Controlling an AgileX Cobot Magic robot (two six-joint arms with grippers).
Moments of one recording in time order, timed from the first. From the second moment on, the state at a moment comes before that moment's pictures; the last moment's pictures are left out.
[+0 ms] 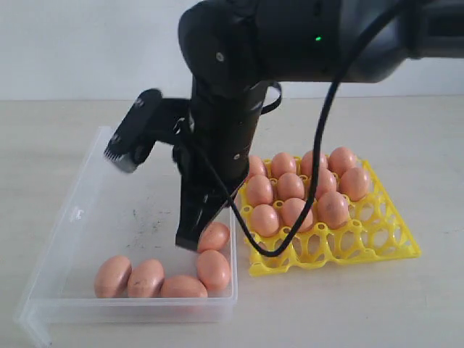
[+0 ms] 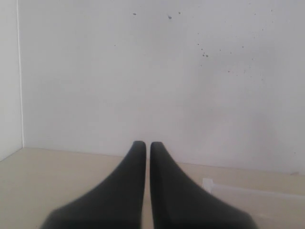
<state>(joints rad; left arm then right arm) 0.12 0.00 0.00 -0.32 -0.06 0.27 0.89 1.87 -1.49 -0.05 1.00 -0.47</state>
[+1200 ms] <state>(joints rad) 0.12 0.00 0.00 -0.32 -0.06 0.27 0.90 2.16 -1.53 -0.22 0.78 -0.61</state>
